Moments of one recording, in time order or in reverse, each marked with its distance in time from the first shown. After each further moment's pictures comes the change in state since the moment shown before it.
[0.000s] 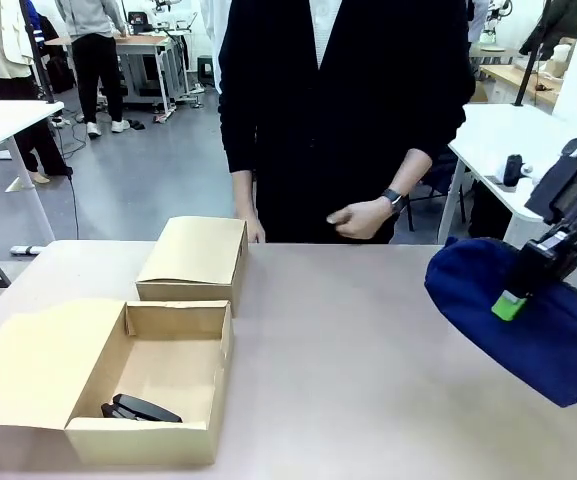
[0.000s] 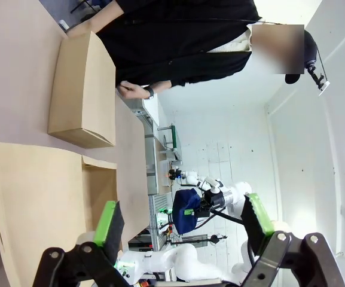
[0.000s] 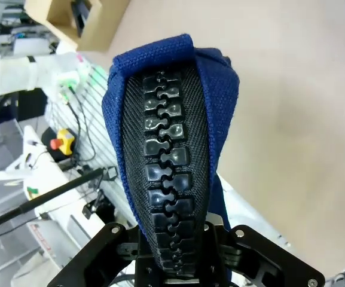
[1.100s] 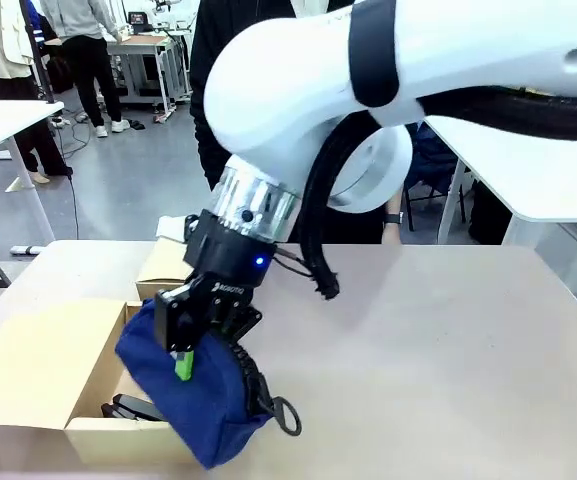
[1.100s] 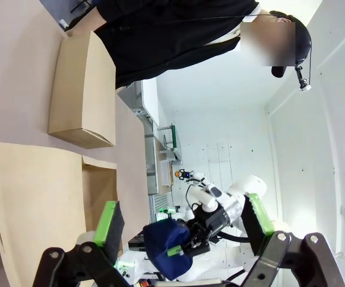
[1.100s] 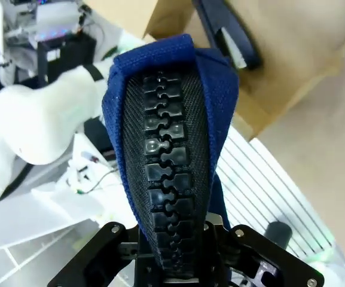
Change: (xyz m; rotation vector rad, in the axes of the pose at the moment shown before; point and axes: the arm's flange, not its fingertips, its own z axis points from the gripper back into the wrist) left arm 0.000 0.000 0.000 0.000 0.001 0.000; right arm 0.174 0.247 -0.199 0.111 0.222 -0.030
